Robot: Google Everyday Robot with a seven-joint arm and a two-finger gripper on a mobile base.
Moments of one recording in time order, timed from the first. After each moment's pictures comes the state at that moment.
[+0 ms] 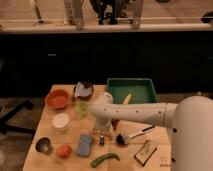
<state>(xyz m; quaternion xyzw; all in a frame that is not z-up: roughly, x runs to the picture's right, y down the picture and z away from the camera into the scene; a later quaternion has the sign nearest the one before) -0.020 0.258 0.834 -0.29 -0.26 -0.57 0.72</state>
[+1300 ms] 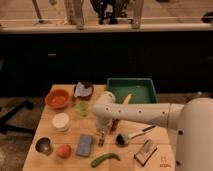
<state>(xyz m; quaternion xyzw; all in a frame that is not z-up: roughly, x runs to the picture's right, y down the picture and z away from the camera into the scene) -0.019 0.251 0.825 -0.27 -0.26 -0.58 0.72</state>
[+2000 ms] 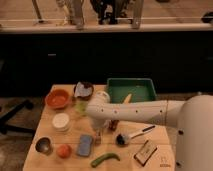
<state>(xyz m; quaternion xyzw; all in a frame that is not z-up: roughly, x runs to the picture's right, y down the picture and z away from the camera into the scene) -0.036 0.238 0.809 -0.25 -0.25 -0.62 0.70</state>
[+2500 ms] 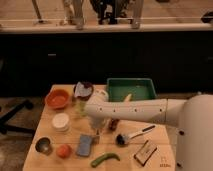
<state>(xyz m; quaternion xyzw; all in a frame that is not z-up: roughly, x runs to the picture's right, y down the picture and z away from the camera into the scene) -0.049 0.224 0.802 -0.23 -0.25 -0.63 0.70</state>
